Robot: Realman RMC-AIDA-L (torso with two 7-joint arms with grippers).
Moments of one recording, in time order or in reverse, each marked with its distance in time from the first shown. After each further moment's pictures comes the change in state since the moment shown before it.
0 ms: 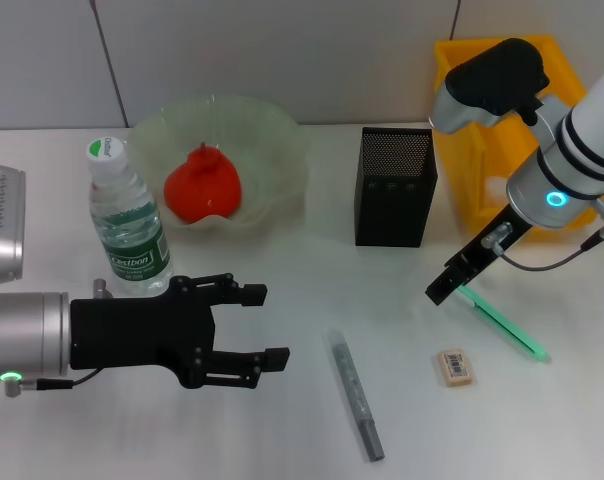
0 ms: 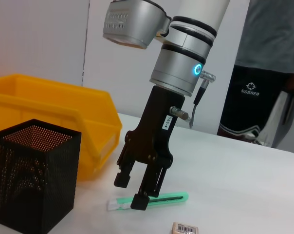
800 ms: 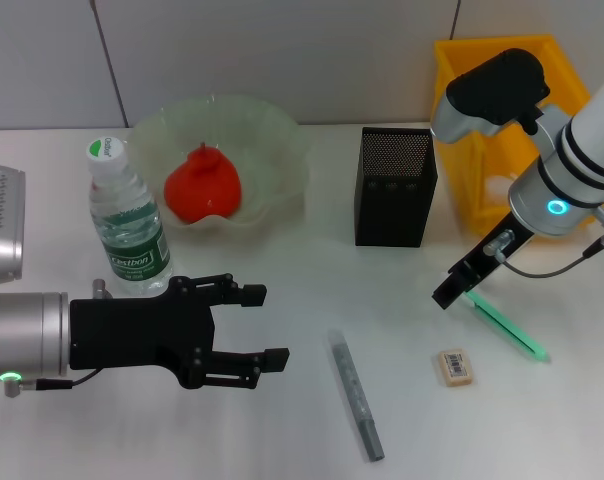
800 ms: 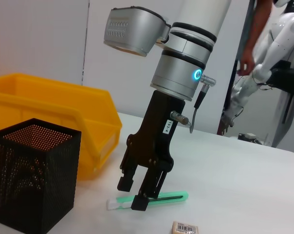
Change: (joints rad) left arm 0.000 0.001 0.000 0.000 0.002 0.000 0.000; right arm -0.003 0.002 0.000 -0.026 -0.014 0.023 0.001
